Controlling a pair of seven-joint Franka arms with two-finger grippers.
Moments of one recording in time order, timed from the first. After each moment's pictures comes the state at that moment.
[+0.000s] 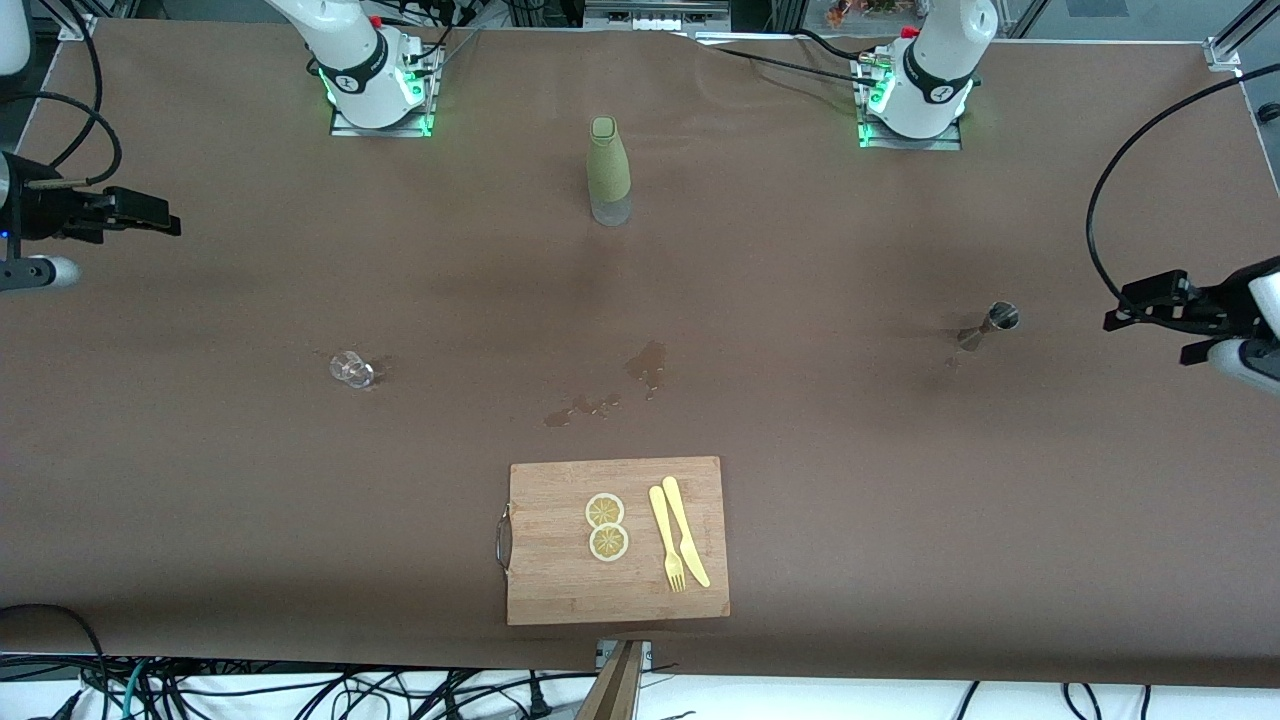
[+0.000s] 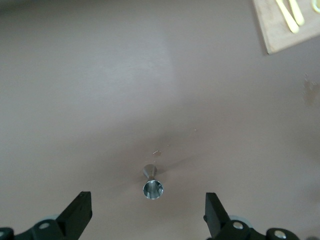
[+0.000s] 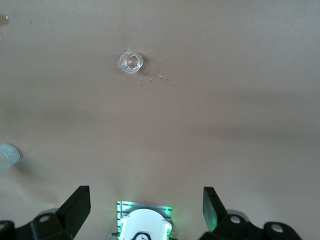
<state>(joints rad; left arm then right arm) -0.05 0.31 0.17 -1.27 -0.14 1.49 0.38 0.05 0.06 -0.14 -1.62 0.03 1.43 -0.14</state>
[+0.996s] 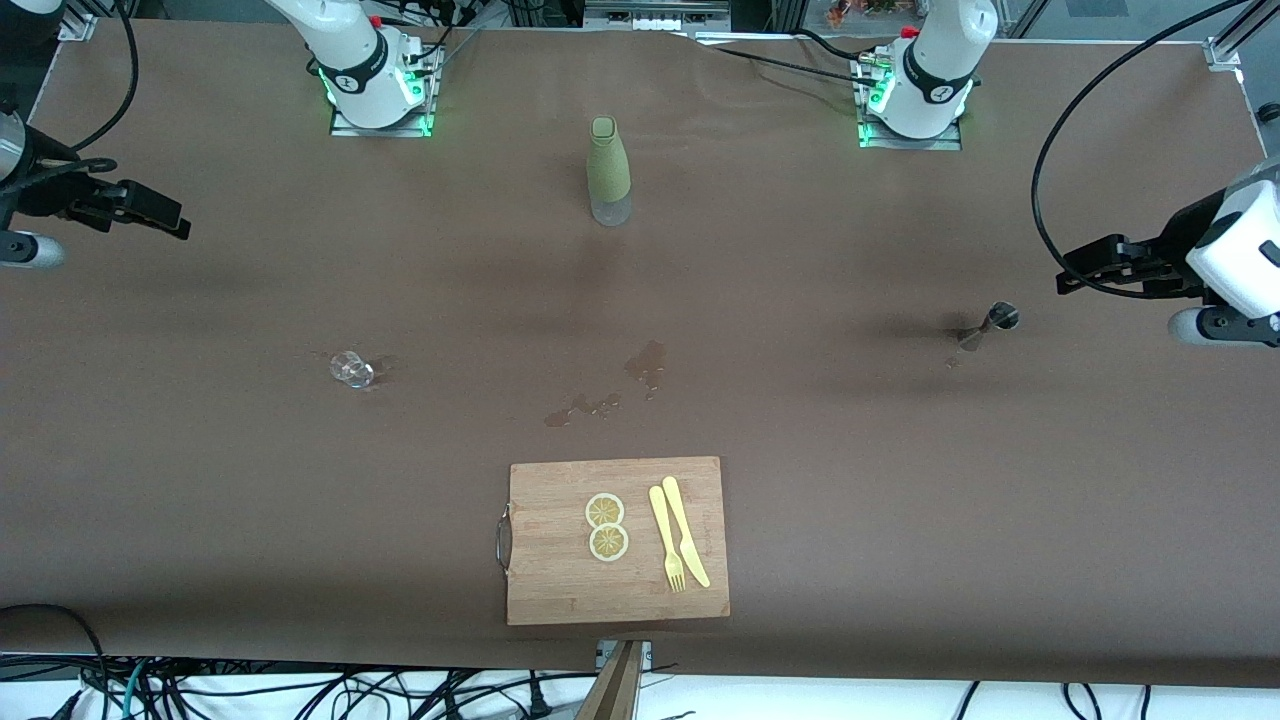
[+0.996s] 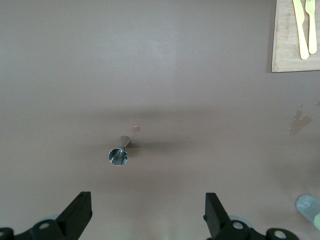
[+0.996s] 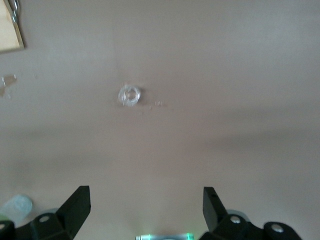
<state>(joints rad) -0.07 0.25 0.06 -1.27 -0.08 1.38 -0.04 0.04 -0.04 -0.10 -1.73 0.01 1.60 0.05</state>
